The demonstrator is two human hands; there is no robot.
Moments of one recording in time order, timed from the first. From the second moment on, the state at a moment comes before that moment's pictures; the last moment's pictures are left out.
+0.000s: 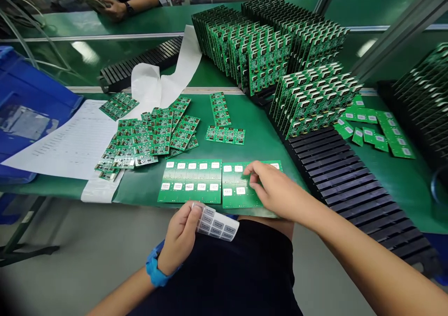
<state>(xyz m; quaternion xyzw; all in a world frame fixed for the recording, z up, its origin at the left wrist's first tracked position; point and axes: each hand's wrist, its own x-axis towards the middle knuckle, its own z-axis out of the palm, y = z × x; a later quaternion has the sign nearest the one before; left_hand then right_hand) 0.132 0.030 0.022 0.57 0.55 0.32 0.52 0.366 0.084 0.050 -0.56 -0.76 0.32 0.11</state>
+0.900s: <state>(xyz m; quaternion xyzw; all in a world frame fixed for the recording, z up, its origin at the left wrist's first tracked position) 0.159 0.038 0.030 0.69 0.52 0.27 0.43 0.342 0.063 0.077 -0.55 -0.58 0.57 0.21</state>
